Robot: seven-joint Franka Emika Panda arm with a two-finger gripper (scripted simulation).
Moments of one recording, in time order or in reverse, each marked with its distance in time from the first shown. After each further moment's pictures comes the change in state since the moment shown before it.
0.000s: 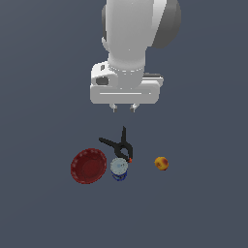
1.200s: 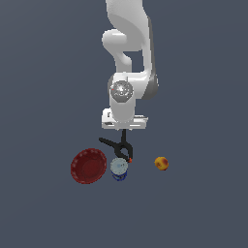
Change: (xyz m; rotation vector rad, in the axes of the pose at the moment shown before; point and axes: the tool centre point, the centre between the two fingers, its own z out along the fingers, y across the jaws) arm -0.064 -0.012 0.209 0.067 -0.201 0.073
